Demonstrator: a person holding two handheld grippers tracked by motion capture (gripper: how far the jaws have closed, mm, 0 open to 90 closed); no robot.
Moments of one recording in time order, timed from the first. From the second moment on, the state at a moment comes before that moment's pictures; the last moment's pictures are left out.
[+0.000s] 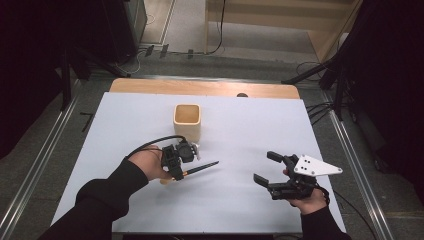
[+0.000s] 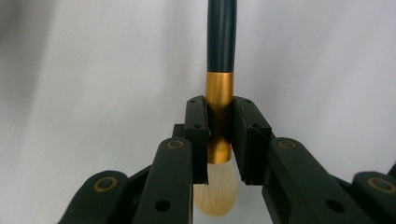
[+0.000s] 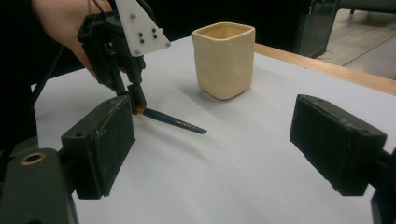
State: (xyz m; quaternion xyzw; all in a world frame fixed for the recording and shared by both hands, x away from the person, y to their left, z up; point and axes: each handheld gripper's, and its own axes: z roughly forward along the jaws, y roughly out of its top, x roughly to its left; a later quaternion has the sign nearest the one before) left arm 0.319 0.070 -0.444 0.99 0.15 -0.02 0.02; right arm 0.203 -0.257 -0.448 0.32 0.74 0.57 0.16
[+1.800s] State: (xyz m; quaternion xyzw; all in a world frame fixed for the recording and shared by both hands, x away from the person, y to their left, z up) left arm 0.270 0.157 -0.406 0.92 0.17 -0.03 0.34; right arm 0.210 -0.236 -0.449 0.29 0.74 0.59 0.14
